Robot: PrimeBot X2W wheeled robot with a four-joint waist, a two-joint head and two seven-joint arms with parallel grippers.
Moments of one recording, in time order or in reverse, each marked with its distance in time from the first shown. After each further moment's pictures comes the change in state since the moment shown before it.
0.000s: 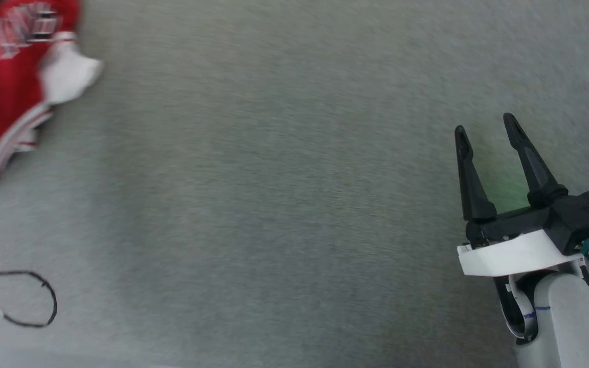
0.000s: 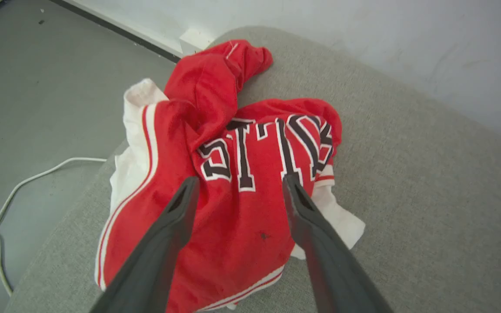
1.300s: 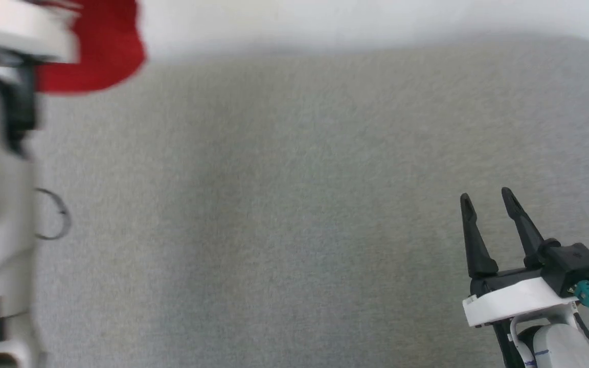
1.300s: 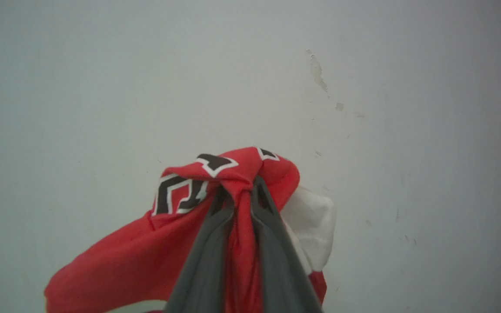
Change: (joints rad) left arm -0.069 -0.048 -0.273 -0.244 0.244 -0.067 -0.636; right arm 0.144 0.001 -0.047 0.132 0.078 0.000 -0.037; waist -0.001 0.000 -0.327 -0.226
